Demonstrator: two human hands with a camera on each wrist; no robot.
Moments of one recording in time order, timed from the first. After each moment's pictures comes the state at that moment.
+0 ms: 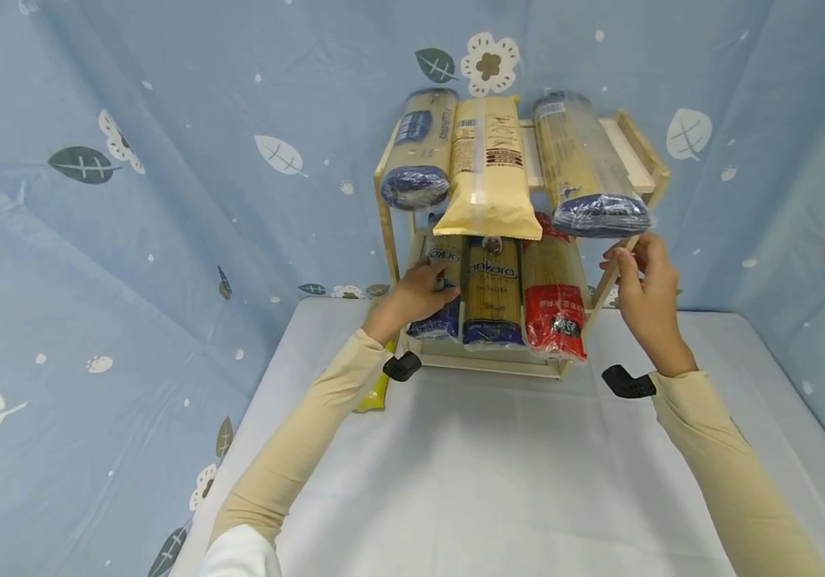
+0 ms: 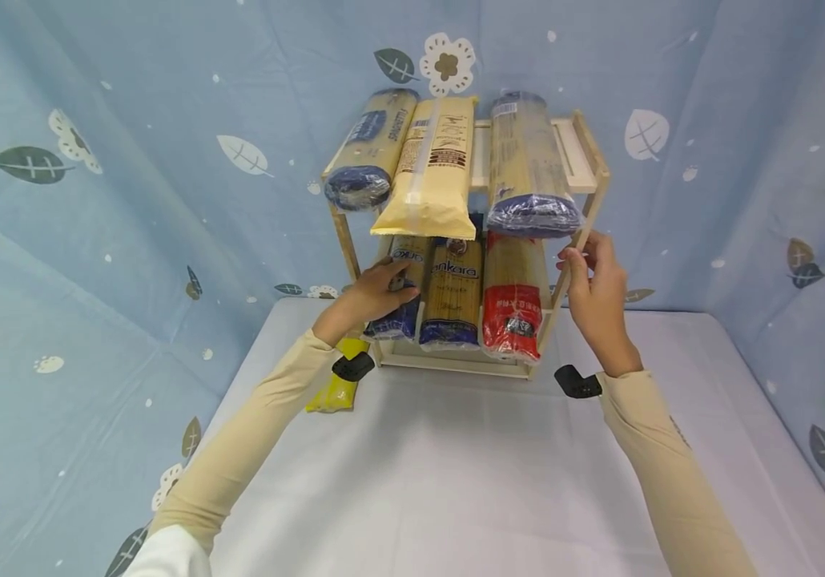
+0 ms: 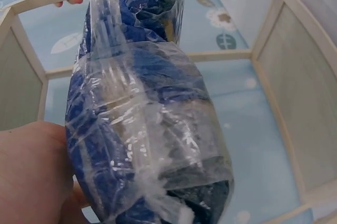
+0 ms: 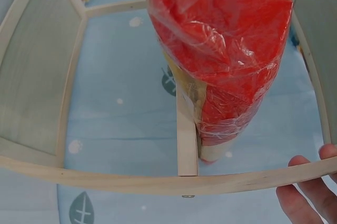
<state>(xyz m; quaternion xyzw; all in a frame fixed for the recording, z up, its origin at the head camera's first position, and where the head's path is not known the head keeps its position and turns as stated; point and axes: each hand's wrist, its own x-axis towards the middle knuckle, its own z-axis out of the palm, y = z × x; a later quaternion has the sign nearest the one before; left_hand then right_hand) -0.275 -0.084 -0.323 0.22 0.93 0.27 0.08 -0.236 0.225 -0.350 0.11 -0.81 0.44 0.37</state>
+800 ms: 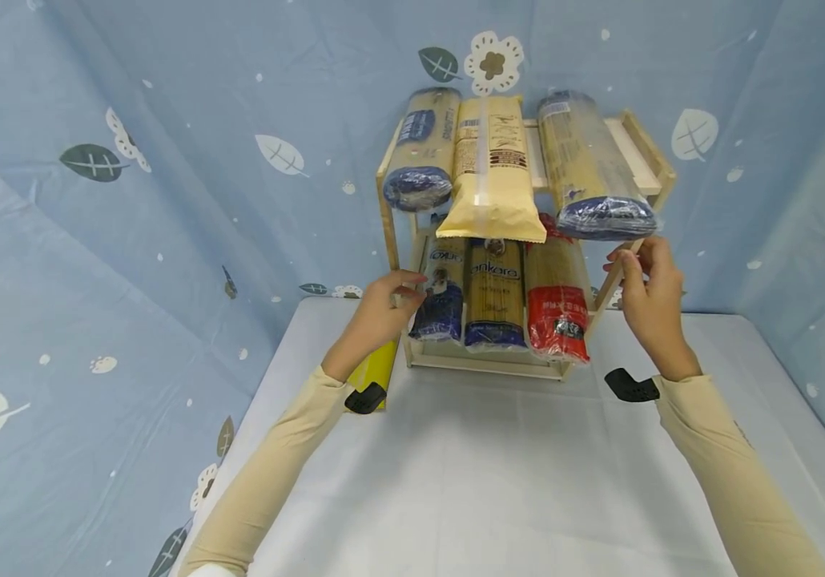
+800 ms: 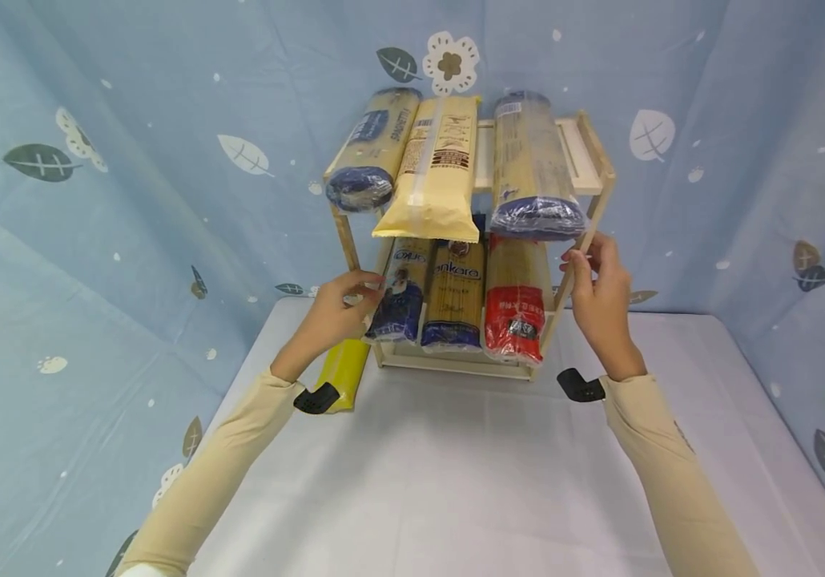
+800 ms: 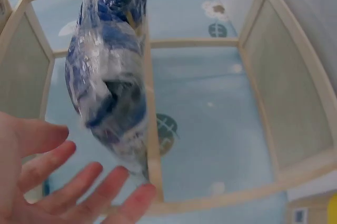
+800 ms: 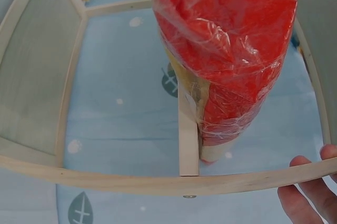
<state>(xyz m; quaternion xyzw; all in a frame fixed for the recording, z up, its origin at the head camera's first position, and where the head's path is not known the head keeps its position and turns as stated) -0.253 -0.134 -0.348 0.23 0.87 0.42 -0.04 -0.235 0.224 -0.349 0.10 -0.81 0.45 0.37</state>
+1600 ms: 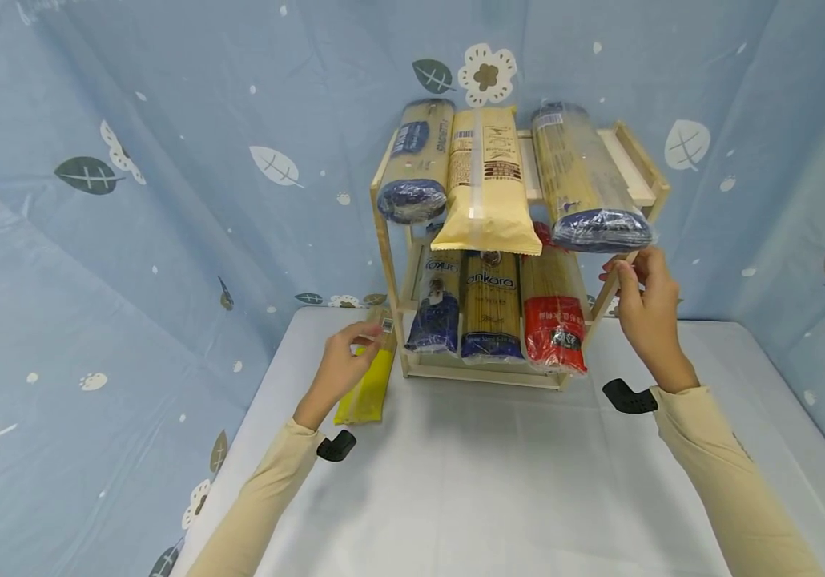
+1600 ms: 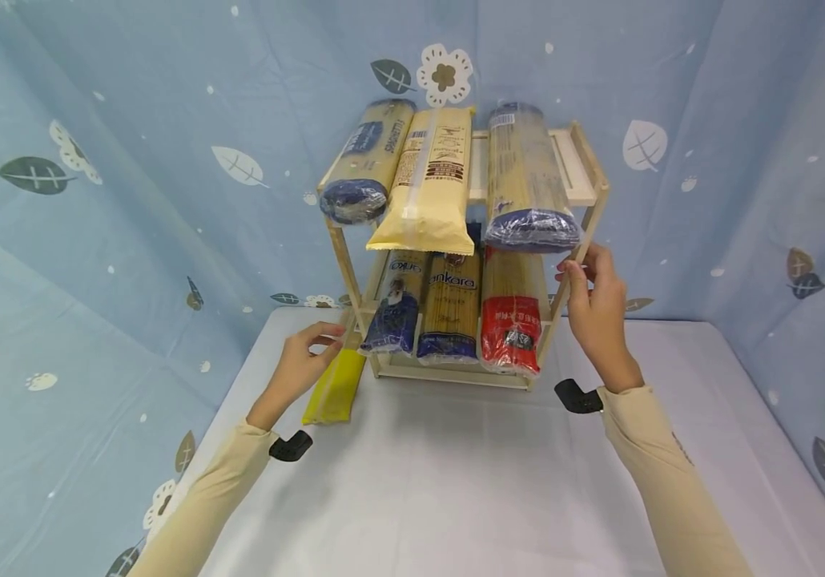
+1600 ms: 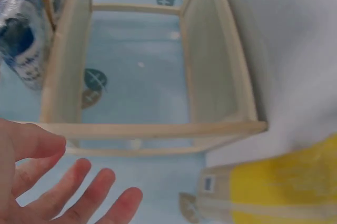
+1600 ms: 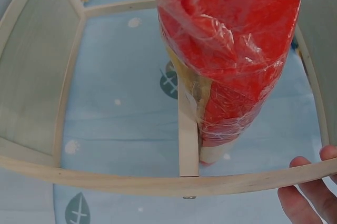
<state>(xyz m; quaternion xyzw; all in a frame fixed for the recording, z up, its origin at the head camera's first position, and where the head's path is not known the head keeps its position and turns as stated) -0.239 -0.185 -0.419 0.17 0.88 0.44 -0.10 -0.236 0.226 -0.353 0.11 -0.81 0.45 0.37</state>
